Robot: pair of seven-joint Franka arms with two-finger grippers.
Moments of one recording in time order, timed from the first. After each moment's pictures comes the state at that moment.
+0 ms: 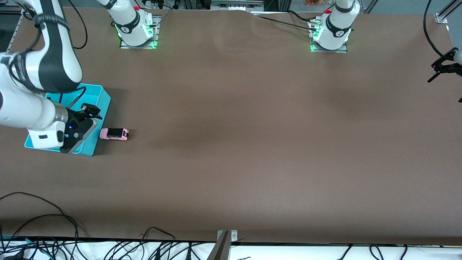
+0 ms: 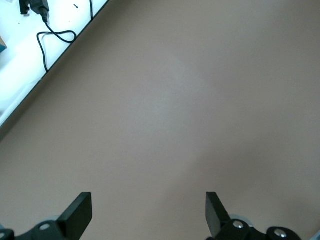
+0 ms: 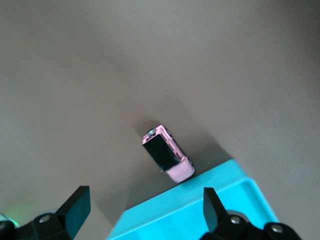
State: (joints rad) left arm 0.04 -0.15 0.15 -1.83 -0.01 1.82 1.01; right arm 0.02 0.36 0.04 -1.57 -0.02 1.77 -0.89
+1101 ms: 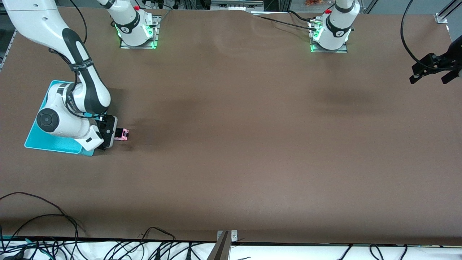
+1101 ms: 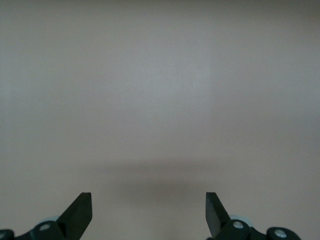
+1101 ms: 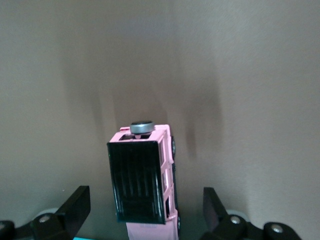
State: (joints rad) left arm 0.02 -0.17 0.07 -1.80 0.01 1.69 0.05; right arm -0.05 0.49 0.04 -1.94 -0.02 2.27 -1.44
